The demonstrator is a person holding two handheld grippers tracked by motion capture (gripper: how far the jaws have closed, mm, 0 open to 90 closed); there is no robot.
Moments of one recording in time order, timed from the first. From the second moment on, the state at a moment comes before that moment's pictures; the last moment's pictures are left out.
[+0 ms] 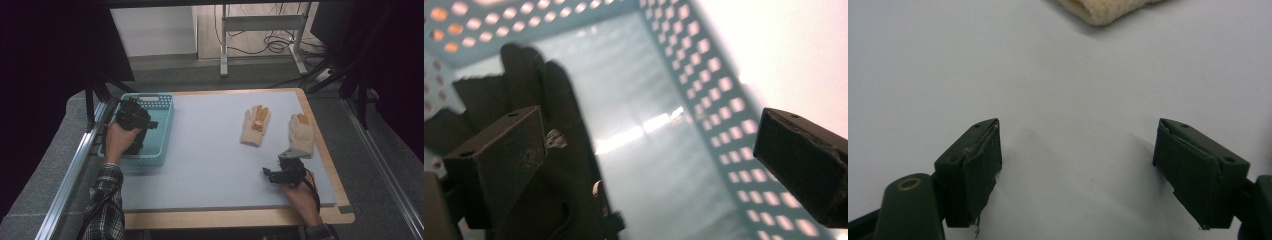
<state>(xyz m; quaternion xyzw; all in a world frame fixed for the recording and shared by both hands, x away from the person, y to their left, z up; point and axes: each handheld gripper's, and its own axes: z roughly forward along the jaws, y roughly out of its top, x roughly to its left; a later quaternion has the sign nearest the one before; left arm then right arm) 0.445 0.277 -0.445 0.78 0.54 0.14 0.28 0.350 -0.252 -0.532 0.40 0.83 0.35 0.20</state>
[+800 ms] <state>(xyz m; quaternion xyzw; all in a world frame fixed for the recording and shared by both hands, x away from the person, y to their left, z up) 0.394 0.184 -0.443 0.83 0.42 0.16 0.34 0.350 -0.252 -0.532 0.40 0.83 0.35 0.20</state>
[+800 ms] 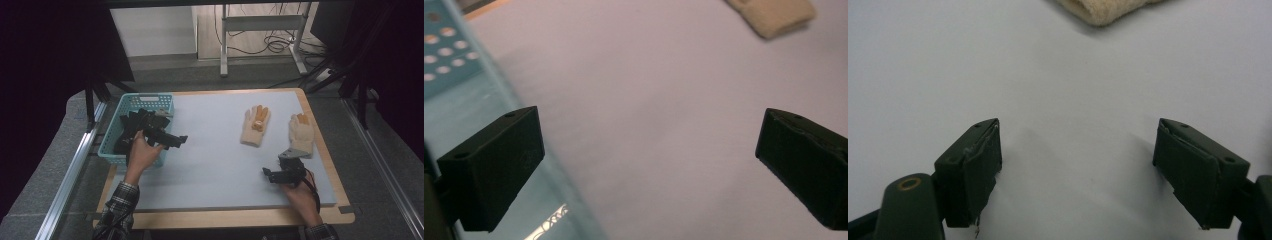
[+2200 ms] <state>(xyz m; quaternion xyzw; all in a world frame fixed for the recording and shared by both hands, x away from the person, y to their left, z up) 0.311 0.132 -0.549 0.84 0.40 0.14 0.35 0.349 -0.252 -0.531 0.40 0.83 0.35 0.20</state>
